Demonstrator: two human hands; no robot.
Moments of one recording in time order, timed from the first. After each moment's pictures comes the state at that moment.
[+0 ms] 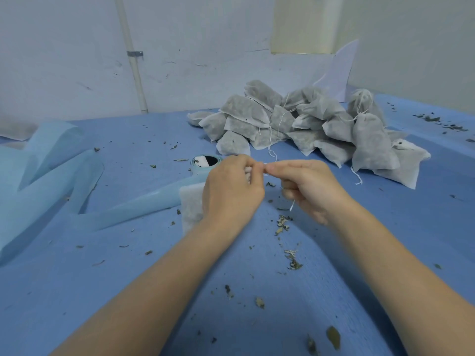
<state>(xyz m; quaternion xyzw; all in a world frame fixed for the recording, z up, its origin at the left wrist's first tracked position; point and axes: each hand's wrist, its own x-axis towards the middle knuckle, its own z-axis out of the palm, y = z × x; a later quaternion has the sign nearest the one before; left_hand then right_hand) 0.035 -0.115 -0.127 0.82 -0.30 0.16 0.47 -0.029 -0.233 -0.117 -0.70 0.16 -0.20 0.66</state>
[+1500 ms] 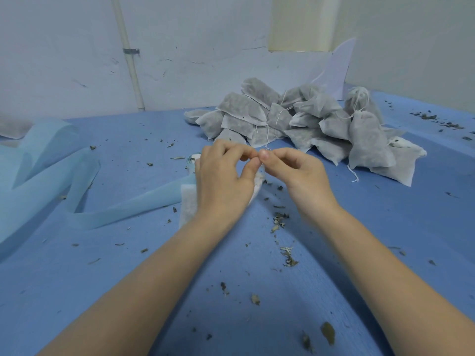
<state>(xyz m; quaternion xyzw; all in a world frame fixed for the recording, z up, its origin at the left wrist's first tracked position) 0.037 -0.112 -0.122 0.78 -0.34 0.22 0.49 -0.029 -0.220 -0.123 -0.74 0.13 -0.31 0.58</state>
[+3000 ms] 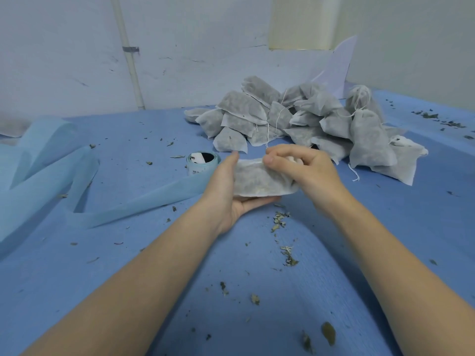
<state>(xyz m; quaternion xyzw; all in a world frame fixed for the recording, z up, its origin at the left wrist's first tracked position) 0.042 -0.118 -0.121 0.46 -0.05 -0.39 0.79 -0.032 -0.241 -0.119 -0.75 0.06 -0.29 0.59</state>
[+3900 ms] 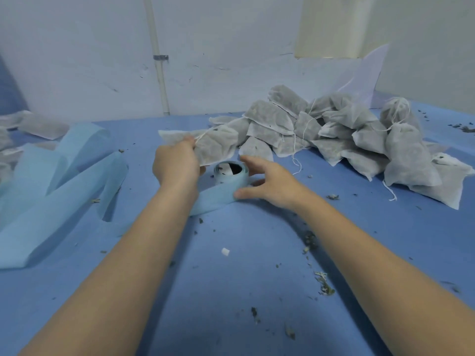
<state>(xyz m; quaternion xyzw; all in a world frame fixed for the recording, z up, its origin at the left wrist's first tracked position) 0.128 -0.068 -0.092 0.65 0.05 -0.01 0.76 0.063 -0.217 -0.134 -0.90 0.06 -0.11 0.43</state>
